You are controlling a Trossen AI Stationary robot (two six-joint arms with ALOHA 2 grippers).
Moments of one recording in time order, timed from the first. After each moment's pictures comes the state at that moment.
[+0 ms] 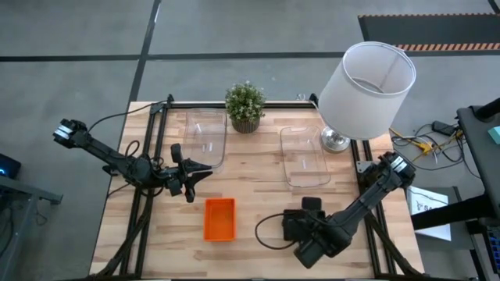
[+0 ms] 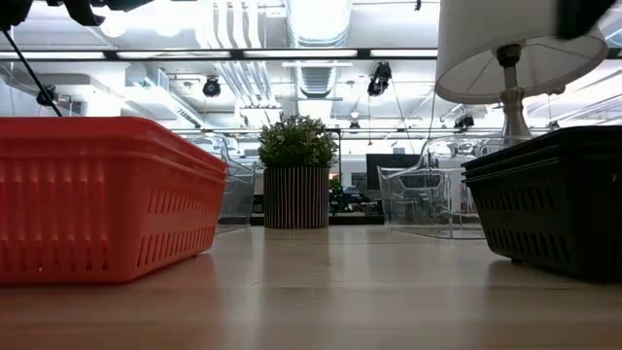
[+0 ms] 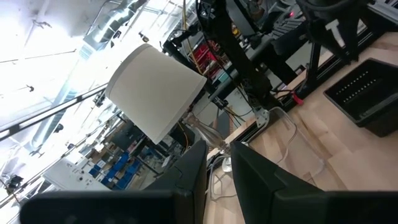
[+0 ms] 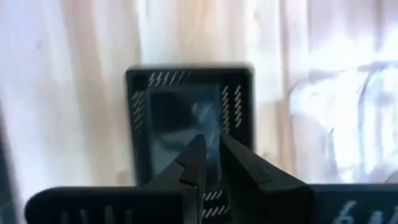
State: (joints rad) left arm -0.46 0.78 0.41 0.52 -0.61 0.88; right arm 0.70 1.88 1.67 -1.30 0.31 0.74
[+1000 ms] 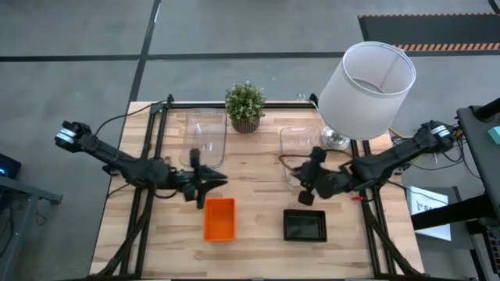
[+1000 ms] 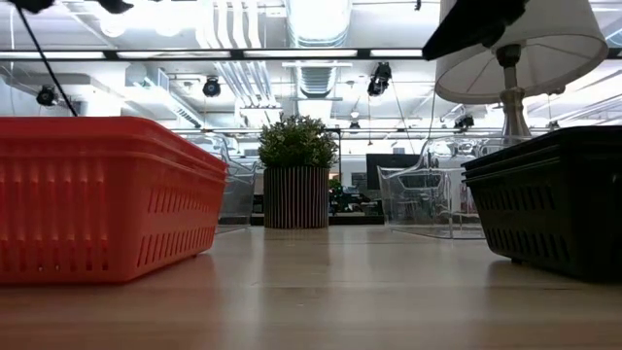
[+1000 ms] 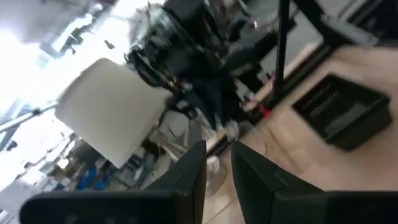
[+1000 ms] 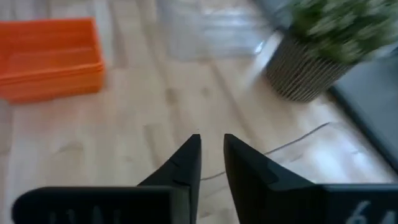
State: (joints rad) left arm -0.39 1.00 0.54 0.51 -0.41 0.82; right arm 0.40 1.24 0.96 -0.53 0.63 0.37
